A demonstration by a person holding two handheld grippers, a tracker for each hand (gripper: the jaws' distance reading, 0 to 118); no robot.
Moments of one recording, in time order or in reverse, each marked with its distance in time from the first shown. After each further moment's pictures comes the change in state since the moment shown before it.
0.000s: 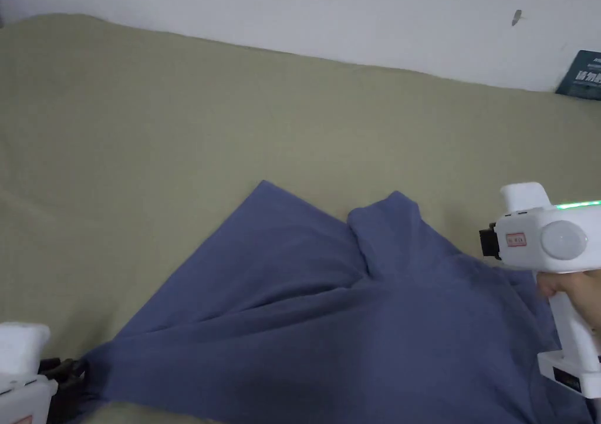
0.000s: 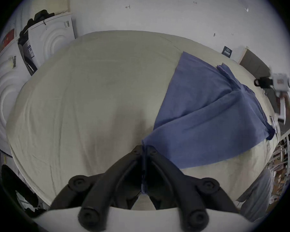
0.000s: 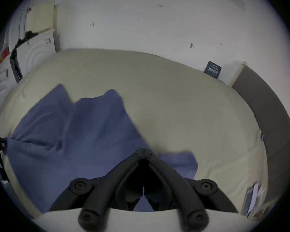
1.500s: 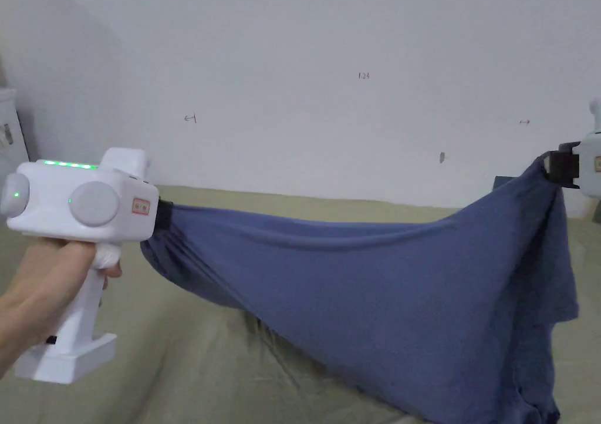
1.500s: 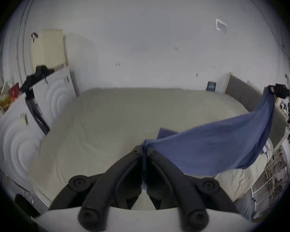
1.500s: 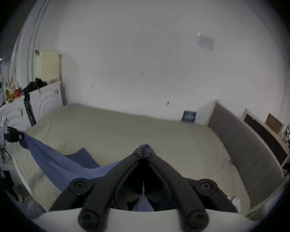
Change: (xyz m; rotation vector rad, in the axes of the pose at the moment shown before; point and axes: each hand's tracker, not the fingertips) left arm 0.077 0.200 0.221 0.452 0.026 -0.108; right arm 0.063 0.018 0.408 0.571 -0.104 -0.141
